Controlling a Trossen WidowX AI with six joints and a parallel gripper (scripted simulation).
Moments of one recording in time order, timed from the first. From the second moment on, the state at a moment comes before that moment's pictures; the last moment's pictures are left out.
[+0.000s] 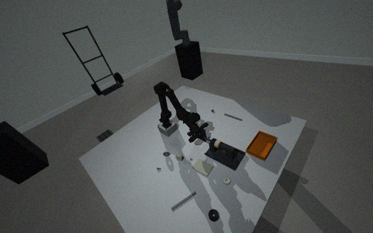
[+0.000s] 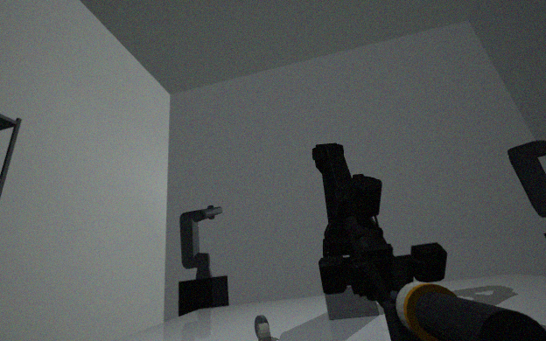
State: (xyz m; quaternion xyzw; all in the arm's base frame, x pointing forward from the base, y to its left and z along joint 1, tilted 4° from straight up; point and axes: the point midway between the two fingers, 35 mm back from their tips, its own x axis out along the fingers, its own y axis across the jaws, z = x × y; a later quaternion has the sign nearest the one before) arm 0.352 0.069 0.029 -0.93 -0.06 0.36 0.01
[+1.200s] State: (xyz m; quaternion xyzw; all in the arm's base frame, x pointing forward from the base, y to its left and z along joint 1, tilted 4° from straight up) arm 0.348 0.069 0.029 -0.93 -0.06 0.36 0.01
